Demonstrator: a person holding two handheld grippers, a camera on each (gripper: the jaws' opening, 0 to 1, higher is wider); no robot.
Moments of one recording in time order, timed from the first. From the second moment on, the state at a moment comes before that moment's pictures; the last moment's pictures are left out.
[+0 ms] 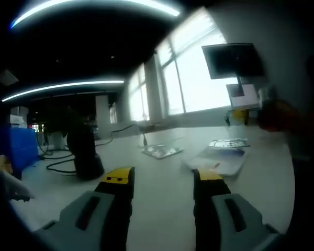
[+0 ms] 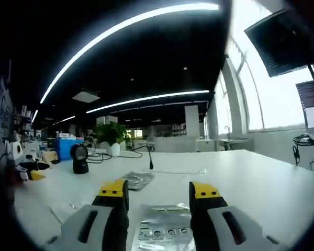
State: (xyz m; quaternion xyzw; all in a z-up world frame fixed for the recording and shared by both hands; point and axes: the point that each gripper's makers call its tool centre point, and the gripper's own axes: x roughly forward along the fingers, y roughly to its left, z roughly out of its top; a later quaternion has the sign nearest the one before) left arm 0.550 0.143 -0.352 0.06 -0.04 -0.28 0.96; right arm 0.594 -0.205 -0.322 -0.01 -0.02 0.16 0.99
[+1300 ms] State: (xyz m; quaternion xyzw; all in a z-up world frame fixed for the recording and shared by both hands) left arm 0.550 0.143 -0.352 0.06 -0.04 -0.28 0.96; right arm 0.616 -0.212 -0.417 -0.06 0.17 0.31 0.93
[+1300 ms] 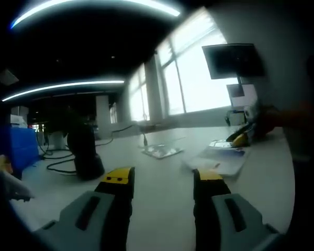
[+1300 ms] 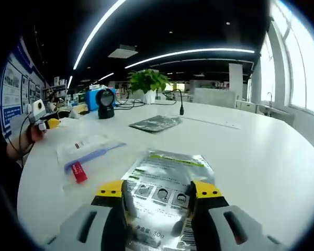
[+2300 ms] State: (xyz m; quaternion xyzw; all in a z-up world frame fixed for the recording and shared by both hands) left arm 0.548 0.144 -0.350 0.06 -0.04 -0.28 0.96; right arm 0.574 -0.214 -0.416 -0.02 0.19 0.18 0.97
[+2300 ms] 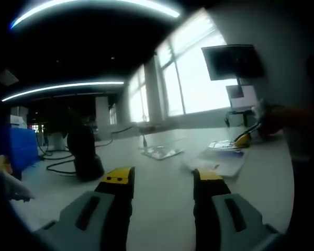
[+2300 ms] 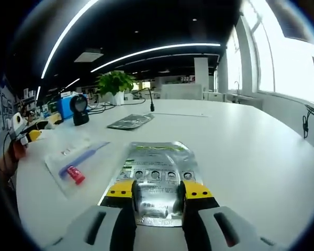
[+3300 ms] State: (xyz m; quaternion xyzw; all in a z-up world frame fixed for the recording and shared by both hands) left arm 0.548 0.140 -0.352 0.06 -0.04 -0.29 0.95; right arm 0.560 -0.217 -0.402 -0.01 0.14 0.07 0.99
